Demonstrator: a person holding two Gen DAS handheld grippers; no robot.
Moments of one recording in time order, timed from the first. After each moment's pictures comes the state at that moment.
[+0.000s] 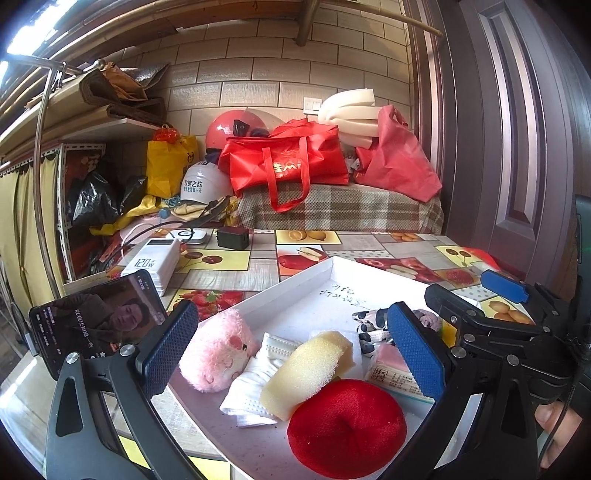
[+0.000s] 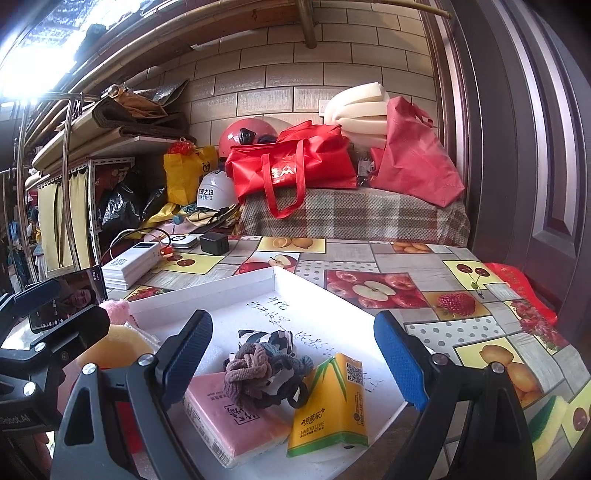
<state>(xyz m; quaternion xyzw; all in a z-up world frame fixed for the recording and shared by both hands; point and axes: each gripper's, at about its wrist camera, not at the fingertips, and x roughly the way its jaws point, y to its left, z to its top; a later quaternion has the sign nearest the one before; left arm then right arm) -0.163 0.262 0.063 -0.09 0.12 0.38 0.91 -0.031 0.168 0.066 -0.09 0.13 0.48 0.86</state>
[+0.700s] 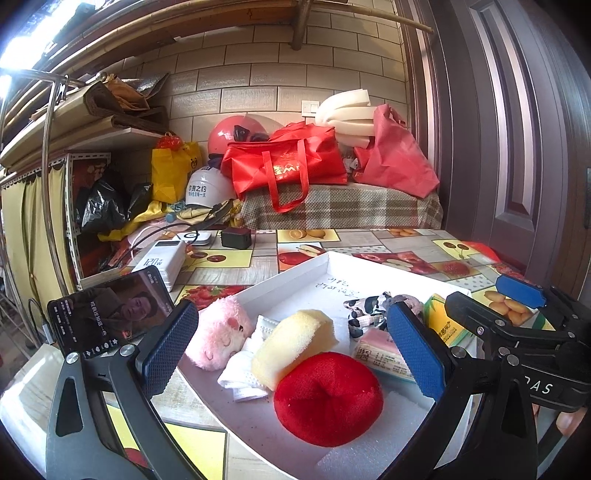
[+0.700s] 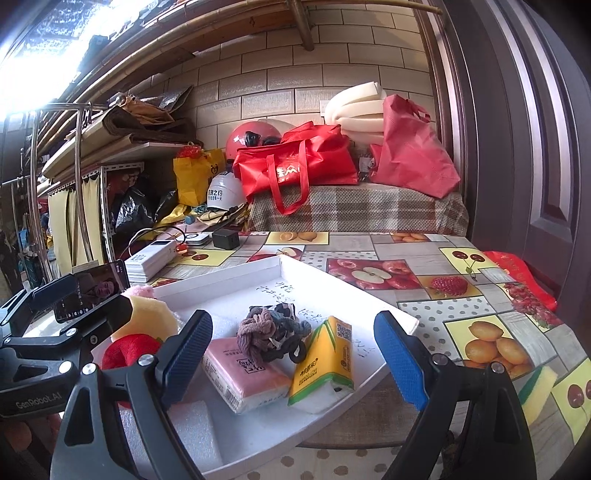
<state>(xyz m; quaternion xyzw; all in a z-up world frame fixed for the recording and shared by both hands) -0.170 0.226 0.063 -0.07 0.12 0.39 0.91 -0.043 0.123 0.064 -0.08 0.14 0.50 0.85</state>
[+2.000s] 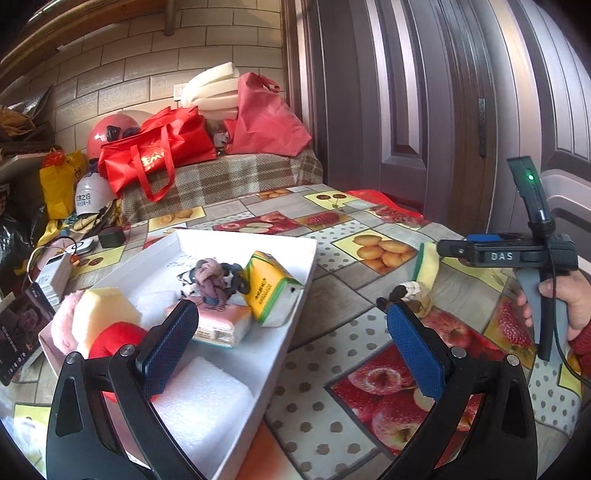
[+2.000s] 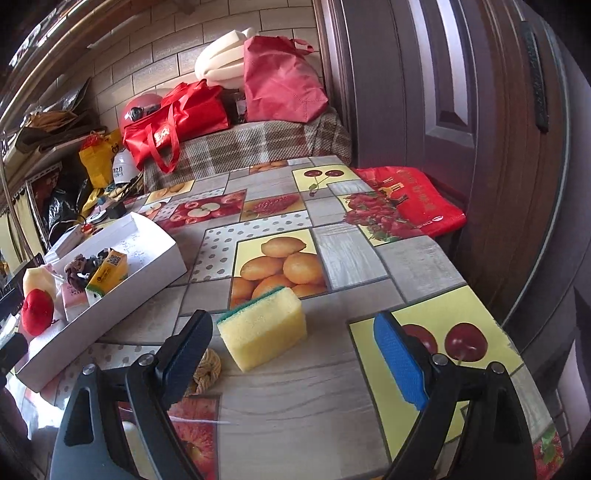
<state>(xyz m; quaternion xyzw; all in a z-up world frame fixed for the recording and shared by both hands) -0.099 0.123 0.059 -0.02 0.21 0.19 0.96 0.095 -0.026 0.048 -0.07 0.29 0.38 0.88</state>
